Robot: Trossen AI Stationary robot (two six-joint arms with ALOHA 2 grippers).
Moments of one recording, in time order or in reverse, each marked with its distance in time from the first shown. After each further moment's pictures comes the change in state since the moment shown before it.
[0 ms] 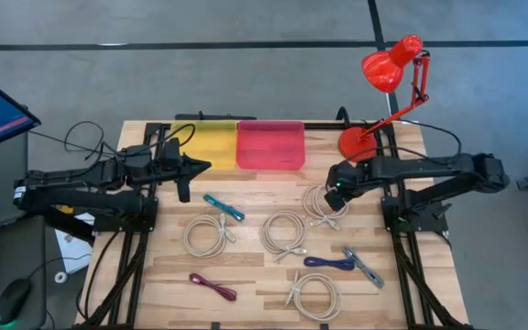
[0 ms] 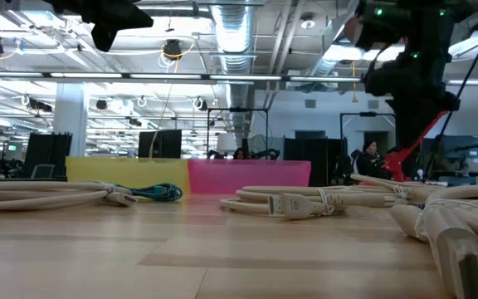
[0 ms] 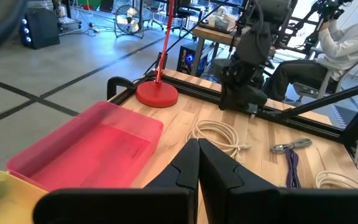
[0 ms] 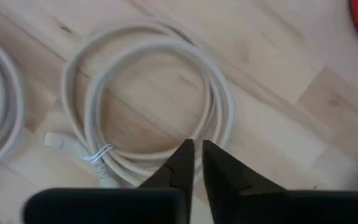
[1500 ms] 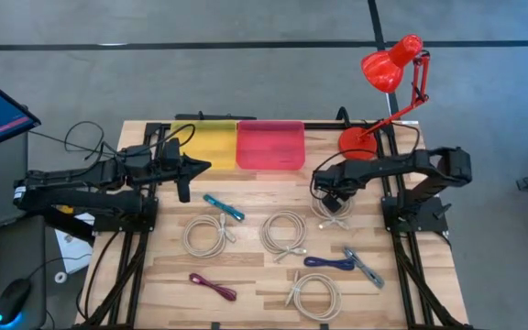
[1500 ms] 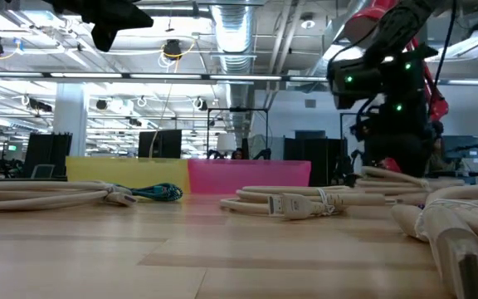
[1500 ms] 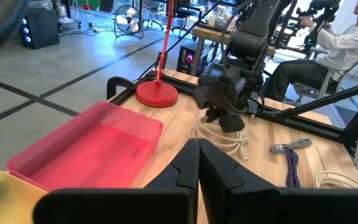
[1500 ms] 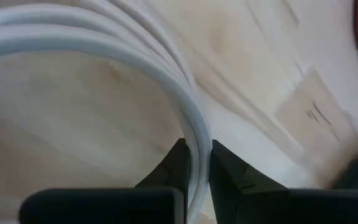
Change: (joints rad) left arm 0.000 0.000 0.000 0.000 0.001 0.000; right arm -0.075 0.316 -0.005 0.030 0.082 -0.174
